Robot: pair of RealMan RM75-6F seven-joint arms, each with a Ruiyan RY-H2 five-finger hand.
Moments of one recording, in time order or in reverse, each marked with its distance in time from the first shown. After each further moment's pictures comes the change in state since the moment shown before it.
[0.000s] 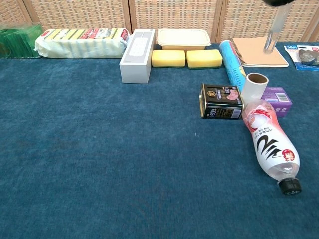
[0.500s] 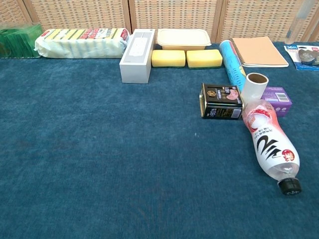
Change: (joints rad) left arm -0.005 -0.004 -0.001 0.012 -0.006 -0.014 -0.018; right arm -0.034 0.106 0.057 -0.061 0.108 -0.022 0.053
